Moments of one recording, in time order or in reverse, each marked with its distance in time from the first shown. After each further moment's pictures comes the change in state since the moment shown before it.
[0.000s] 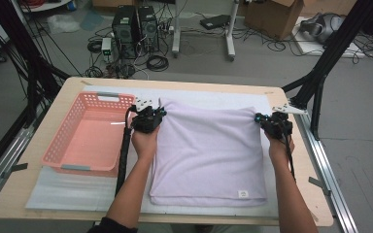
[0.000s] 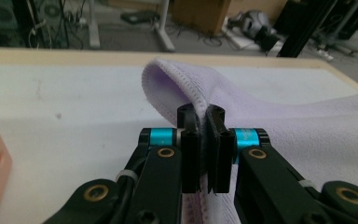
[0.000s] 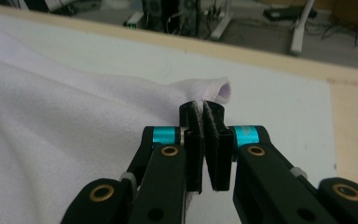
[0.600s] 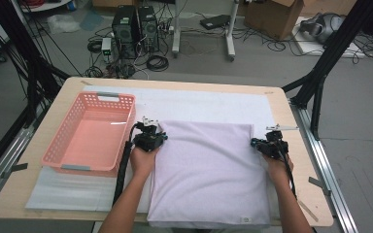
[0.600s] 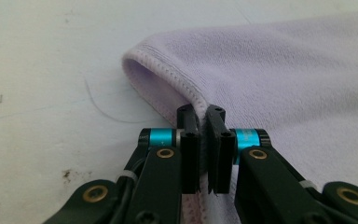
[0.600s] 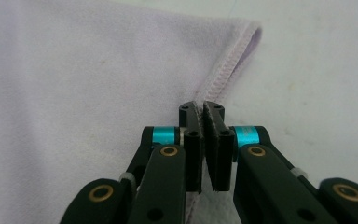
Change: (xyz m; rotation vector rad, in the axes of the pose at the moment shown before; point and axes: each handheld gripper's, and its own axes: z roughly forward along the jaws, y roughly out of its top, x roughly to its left) left arm -0.008 -0.049 -0.010 0.265 -0.017 0.062; right arm 0.016 -0.058 -0.010 0.260 0.041 0.029
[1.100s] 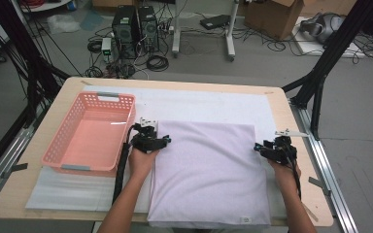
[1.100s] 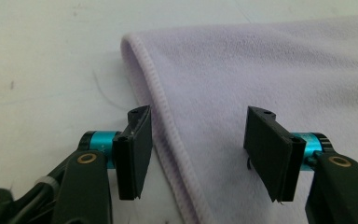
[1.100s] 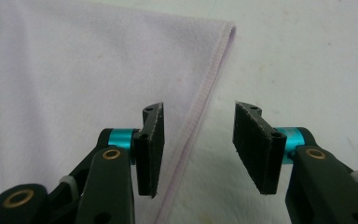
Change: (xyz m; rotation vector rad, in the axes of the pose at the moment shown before) left arm 0.004 -0.004 0.001 0.052 -0.014 0.008; right arm -0.007 -0.011 -0.019 -0.024 -0.002 0.046
